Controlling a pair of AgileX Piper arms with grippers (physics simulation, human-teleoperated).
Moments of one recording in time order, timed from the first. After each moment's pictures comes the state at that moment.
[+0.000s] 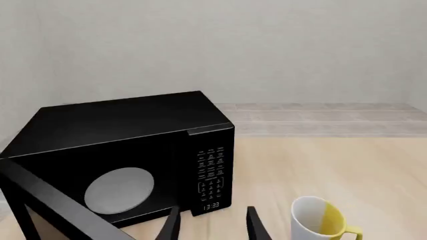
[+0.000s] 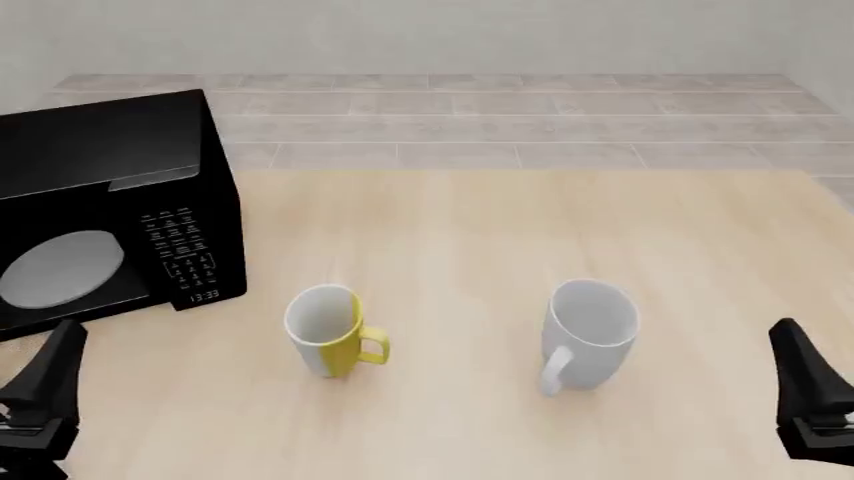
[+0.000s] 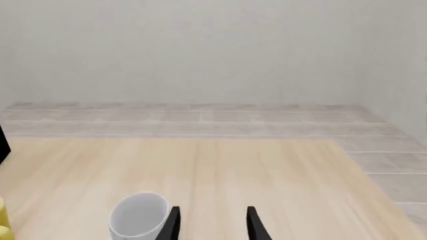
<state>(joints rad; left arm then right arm) 0.00 0.00 0.00 0.00 0.00 -0.01 0.00 0.00 0.00 -0.01</state>
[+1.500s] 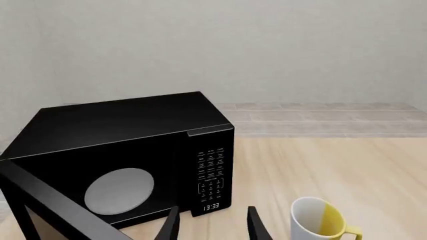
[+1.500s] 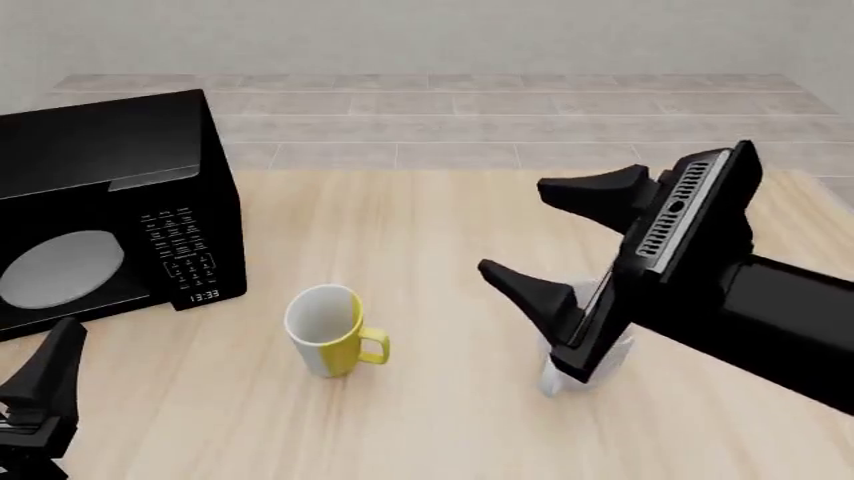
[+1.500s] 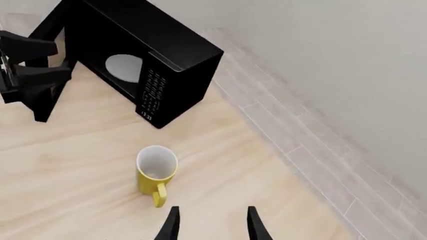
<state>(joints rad) 0.00 0.01 -0.01 0.01 0.00 0.80 0.91 -0.60 -0.03 -0.38</state>
